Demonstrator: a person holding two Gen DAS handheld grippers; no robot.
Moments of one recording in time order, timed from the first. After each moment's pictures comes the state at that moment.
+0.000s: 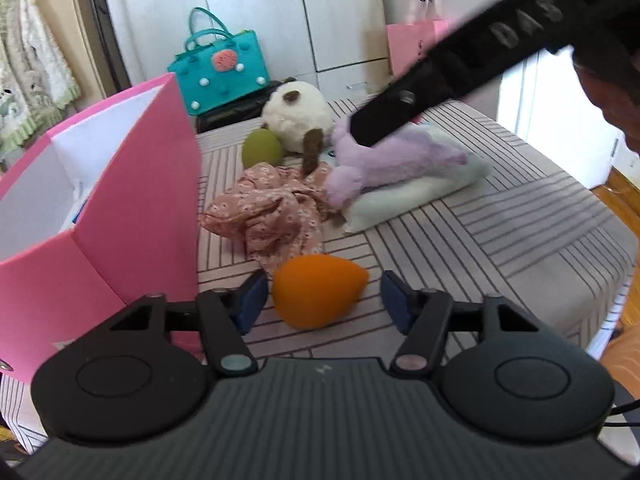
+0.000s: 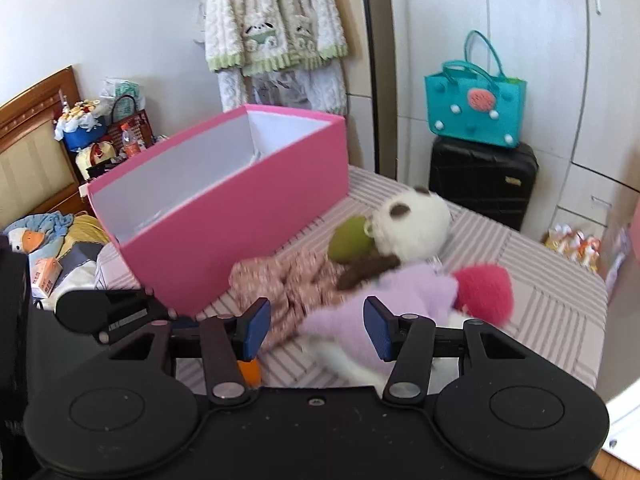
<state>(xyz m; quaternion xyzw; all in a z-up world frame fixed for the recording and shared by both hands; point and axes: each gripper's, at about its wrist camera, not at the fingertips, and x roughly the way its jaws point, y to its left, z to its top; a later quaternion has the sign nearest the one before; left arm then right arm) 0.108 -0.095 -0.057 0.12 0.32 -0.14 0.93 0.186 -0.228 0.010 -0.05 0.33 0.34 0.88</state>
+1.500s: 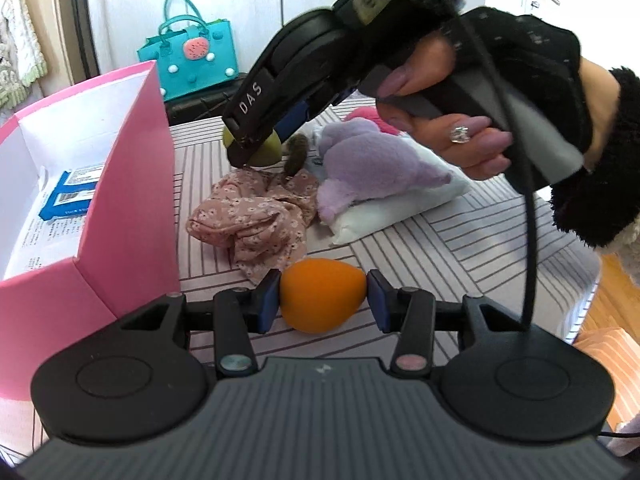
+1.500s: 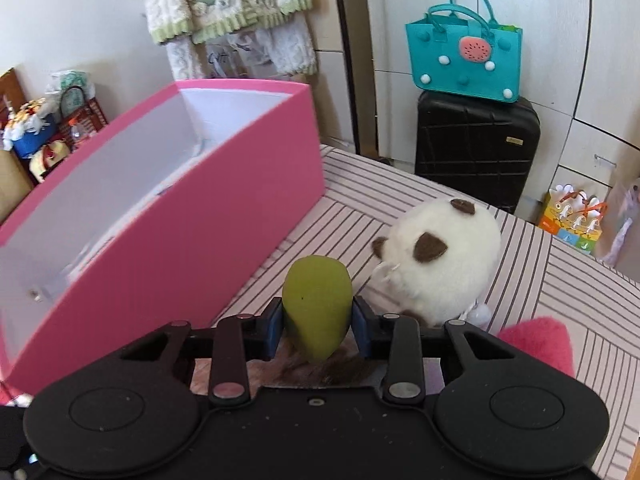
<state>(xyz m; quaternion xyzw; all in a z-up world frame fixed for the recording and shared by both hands) 0.120 -0.070 -0.052 0.07 0.34 -0.21 0.91 0.283 -0.166 -0.017 -0.04 0.41 0.29 0.86</state>
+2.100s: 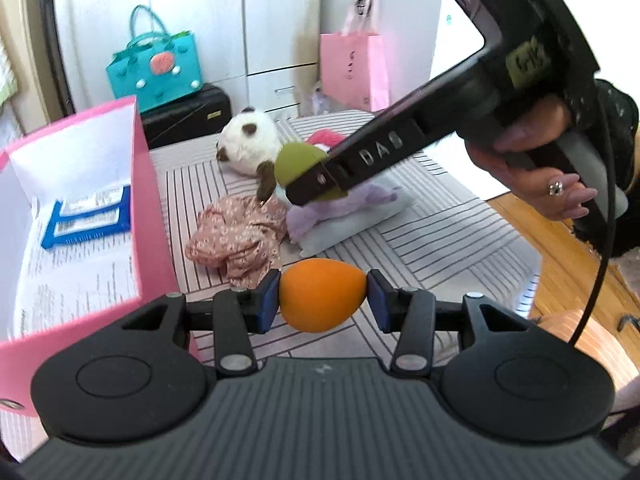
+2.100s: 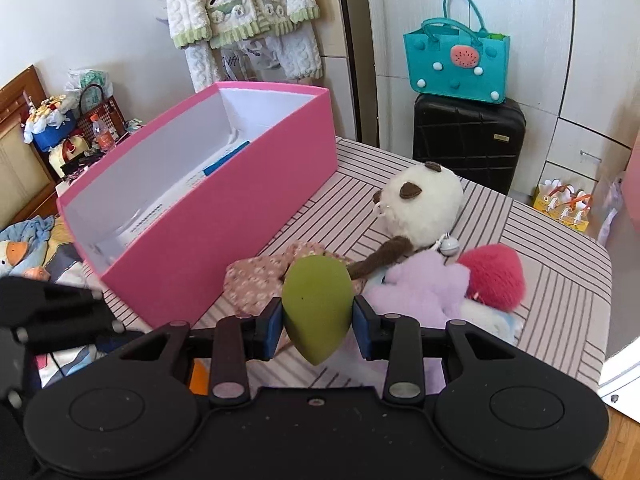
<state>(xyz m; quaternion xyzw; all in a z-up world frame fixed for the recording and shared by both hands) 0.101 -0.055 -0.006 0.08 0.35 -0.27 0.89 0.202 -0.207 0.015 -0.04 0.41 0.29 0.86</state>
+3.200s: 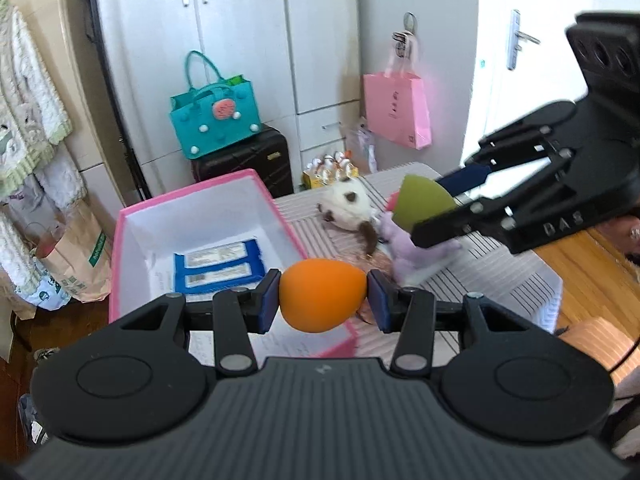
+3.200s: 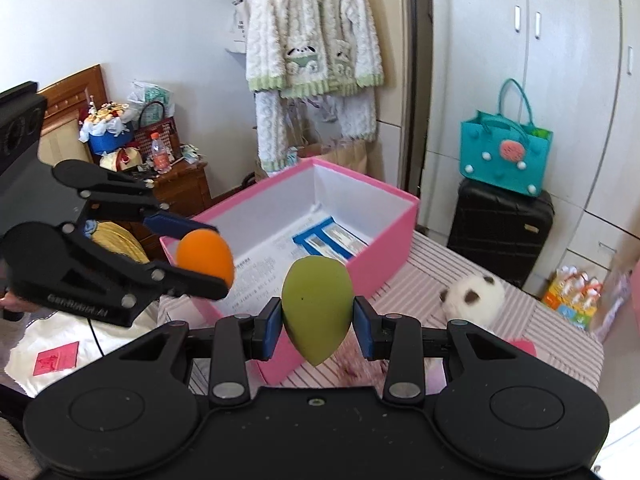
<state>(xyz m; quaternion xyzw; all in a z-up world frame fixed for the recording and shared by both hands) 0.102 0.038 0.094 0.10 0.31 -0.23 0.92 0.146 -0.156 0.105 -0.08 0.32 0.35 0.88</state>
